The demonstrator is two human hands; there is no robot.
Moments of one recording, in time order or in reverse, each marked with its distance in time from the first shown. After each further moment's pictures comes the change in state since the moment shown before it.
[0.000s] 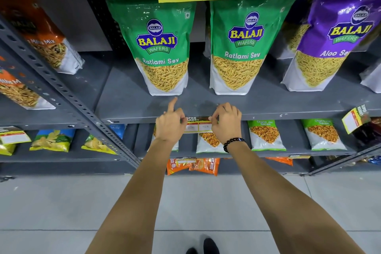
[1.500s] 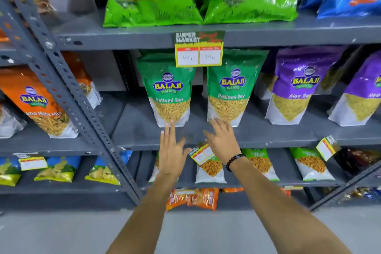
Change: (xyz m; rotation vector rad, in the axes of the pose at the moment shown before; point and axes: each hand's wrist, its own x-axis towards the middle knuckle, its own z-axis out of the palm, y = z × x) left_hand -0.047 0.015 -0.045 0.042 0.221 0.116; right_hand -0.017 -0.041 -0.078 -0.443 0.086 -0.450
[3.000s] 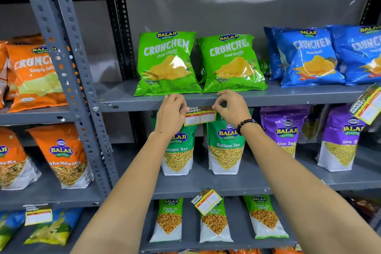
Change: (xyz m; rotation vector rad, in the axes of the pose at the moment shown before) left_hand 0.121 0.036 -0.223 -0.309 0.369 0.222; right_hand 0.105 0.034 -0.215 0.523 0.377 0.180
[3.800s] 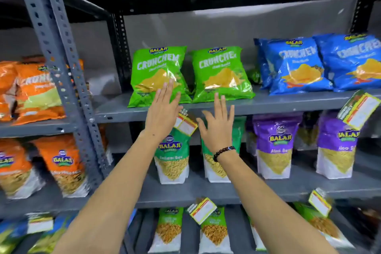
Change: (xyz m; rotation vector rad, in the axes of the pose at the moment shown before) left_hand 0.014 0.031 -0.020 0.526 0.001 0.189; right_hand -0.046 -0.010 0.019 -0.223 0.289 -0.103
